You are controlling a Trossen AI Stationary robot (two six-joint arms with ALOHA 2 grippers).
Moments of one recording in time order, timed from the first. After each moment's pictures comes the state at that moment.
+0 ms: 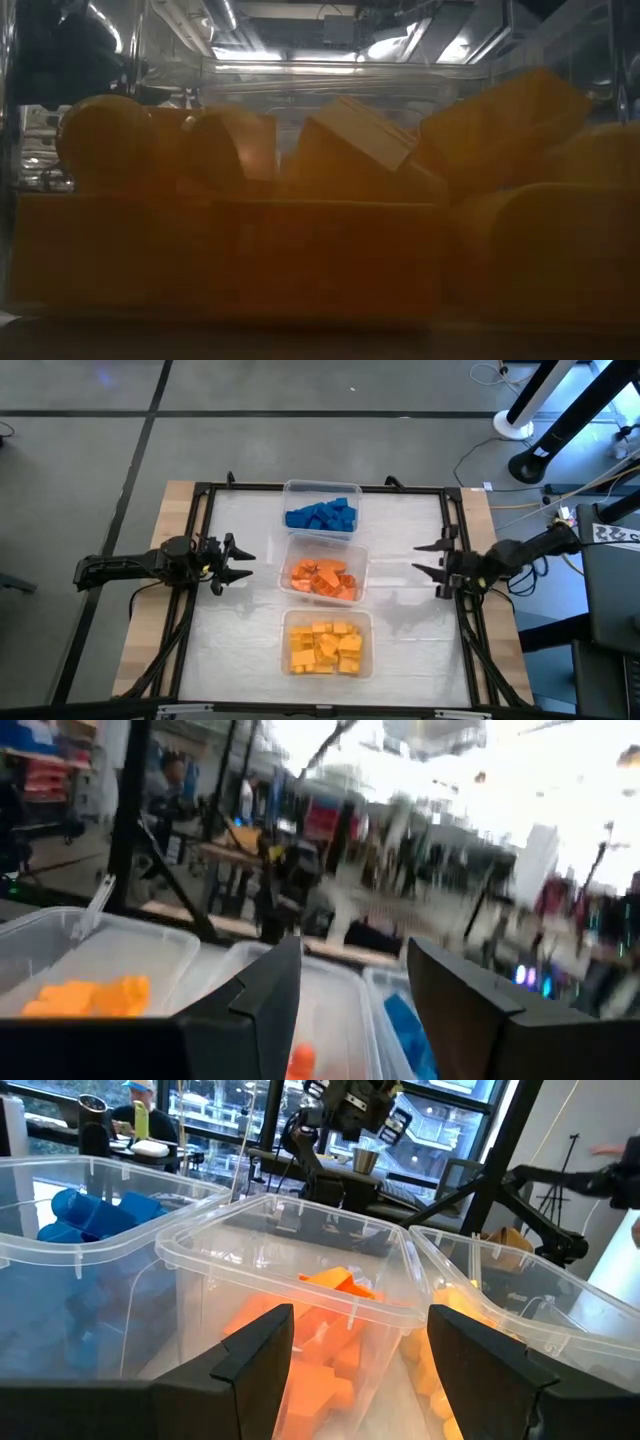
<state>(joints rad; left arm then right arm) 0.10 0.04 0.01 0.03 0.11 -0.21 0.40 0.33 0.39 0.08 0.46 -0.34</state>
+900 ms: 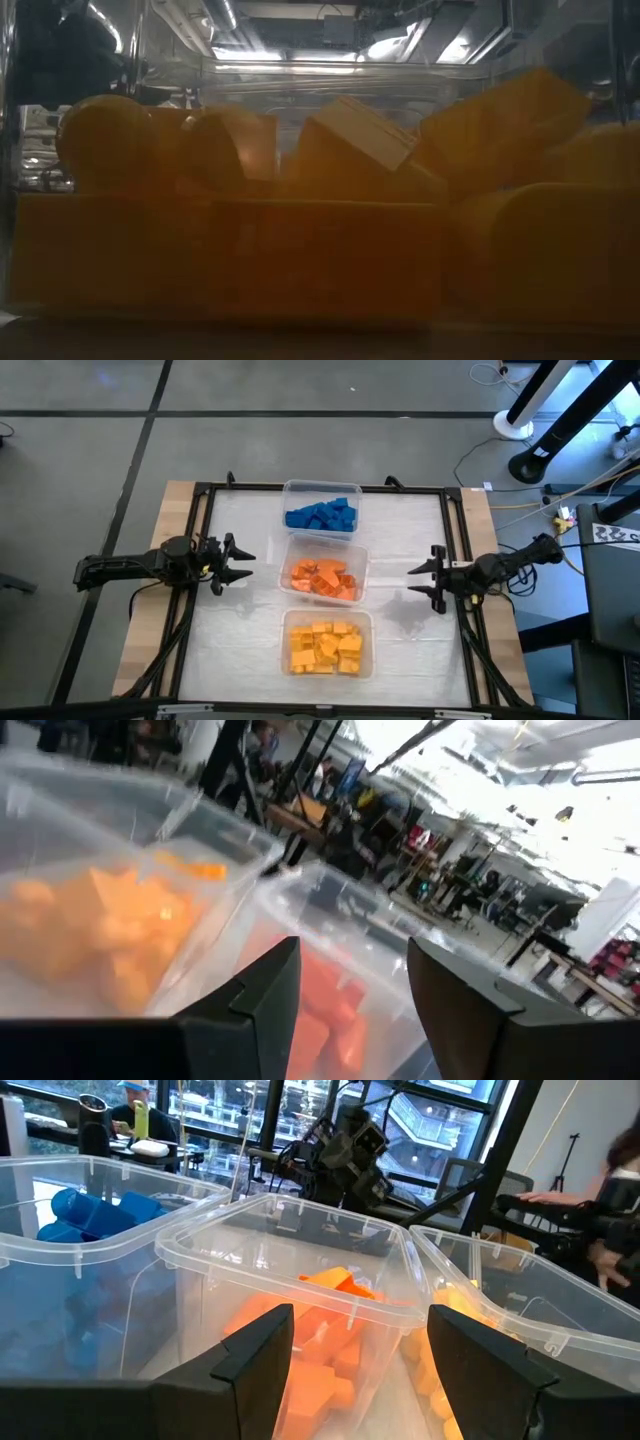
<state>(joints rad) 0.10 0.04 0.01 0.03 0.11 -0.21 0.40 0.00 0.06 0.02 0.26 -0.53</state>
